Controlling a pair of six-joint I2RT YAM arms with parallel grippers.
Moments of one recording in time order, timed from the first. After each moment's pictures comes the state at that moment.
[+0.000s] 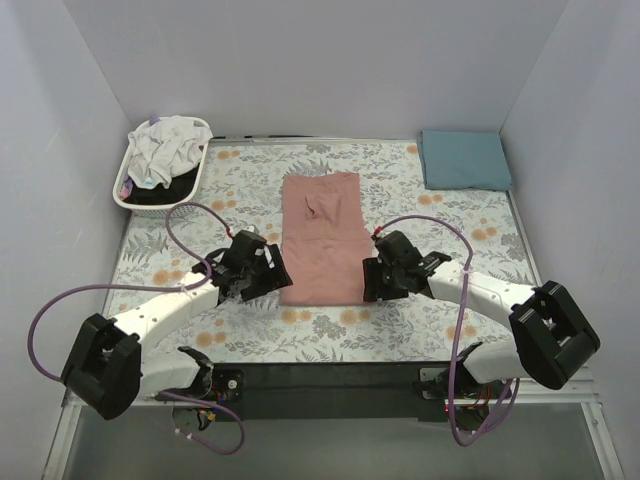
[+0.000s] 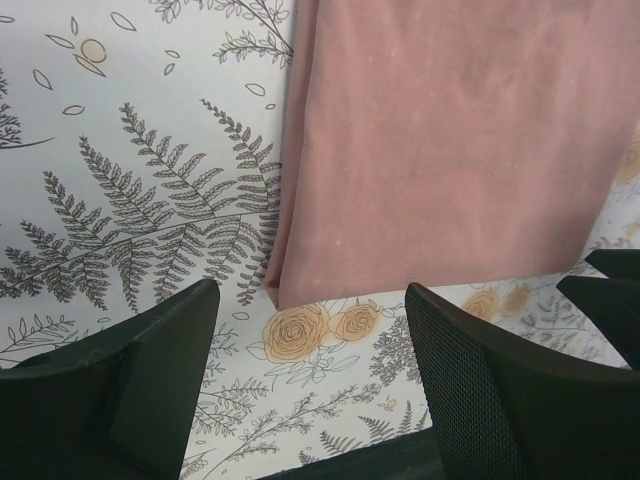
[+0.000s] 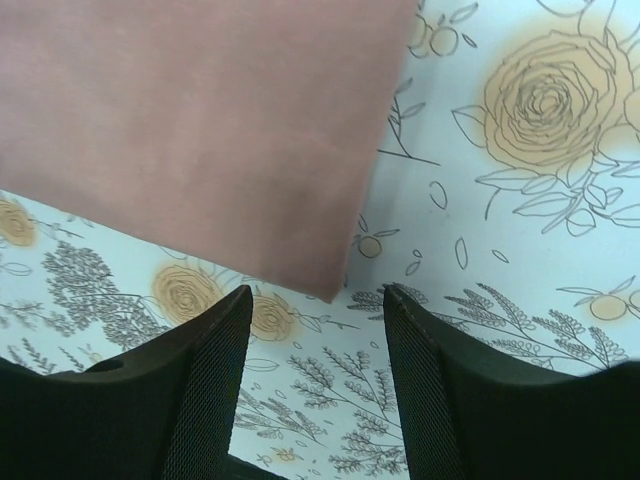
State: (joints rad) left arm -0.55 1.17 0.63 -0.38 -0.01 -0.84; right arm 0.70 1.33 0.69 -0.39 -0.06 0.51
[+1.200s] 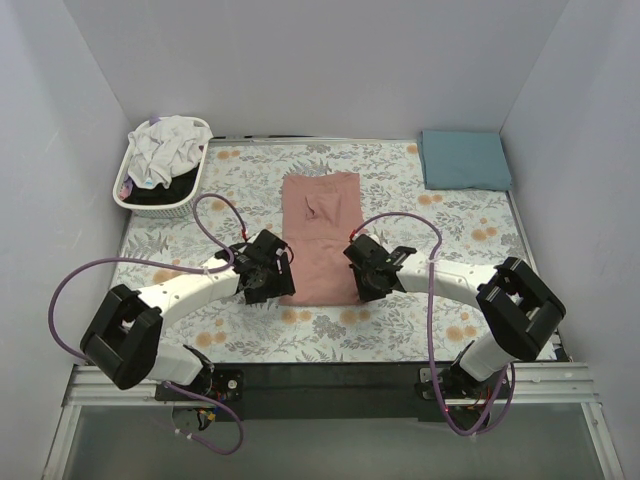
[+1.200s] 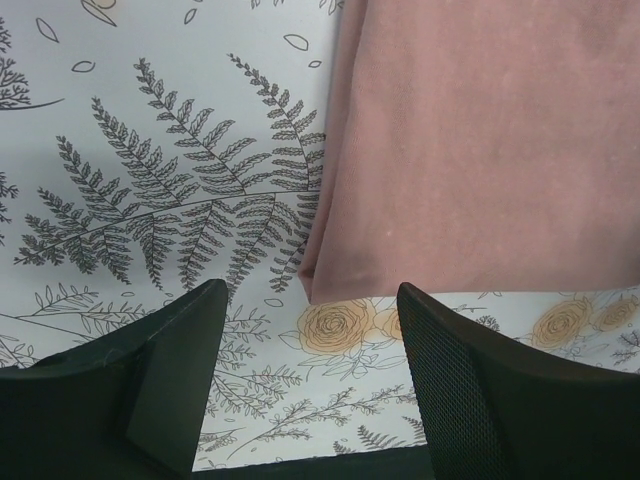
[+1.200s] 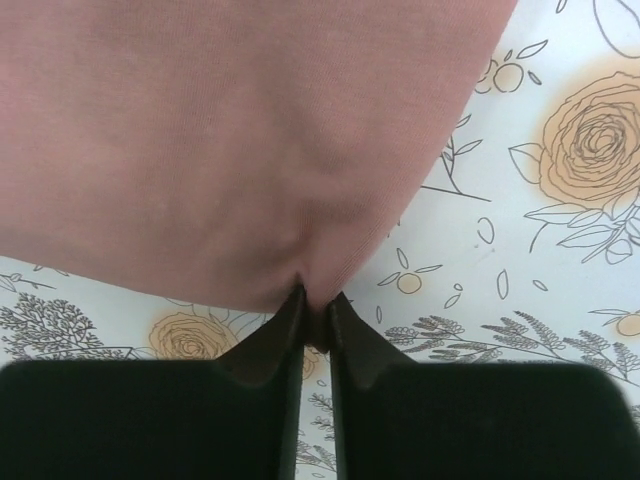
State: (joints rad) left arm -0.66 1.36 0.77 -0.56 -0.12 -0.84; right arm 0.85 1.55 0.86 -0.50 0.14 0.55
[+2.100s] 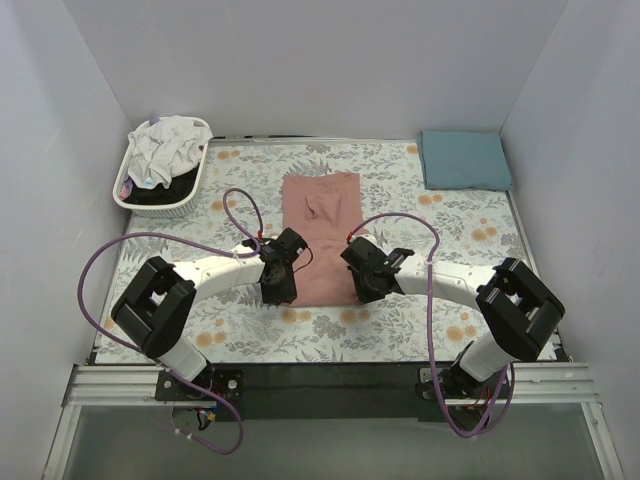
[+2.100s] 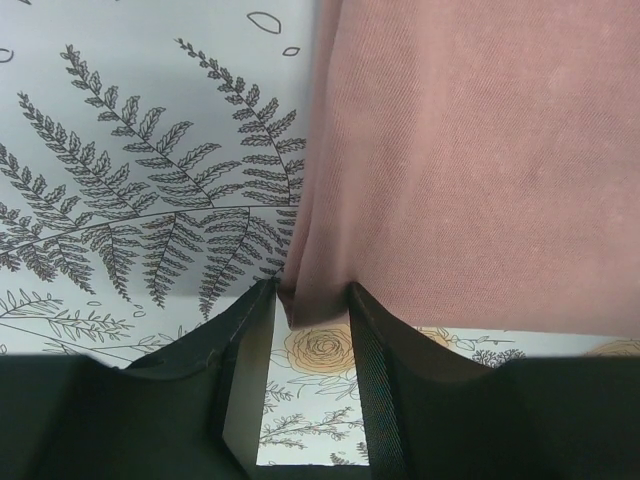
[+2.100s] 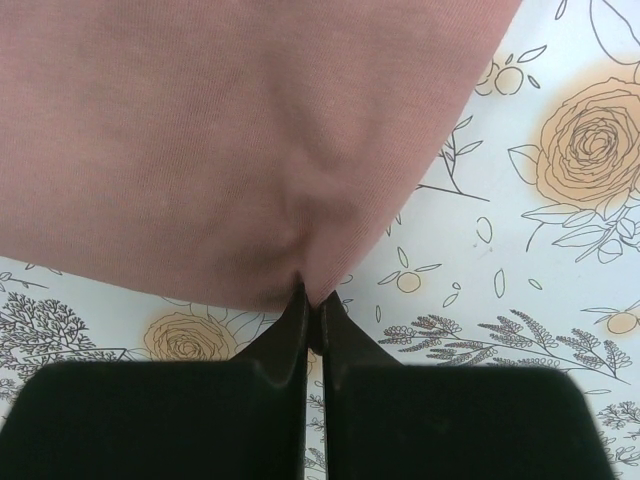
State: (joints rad) left arm -0.73 1.59 0.90 -0.66 -0.14 -0.86; right arm 0.89 1.55 0.86 -0.50 0.18 0.54
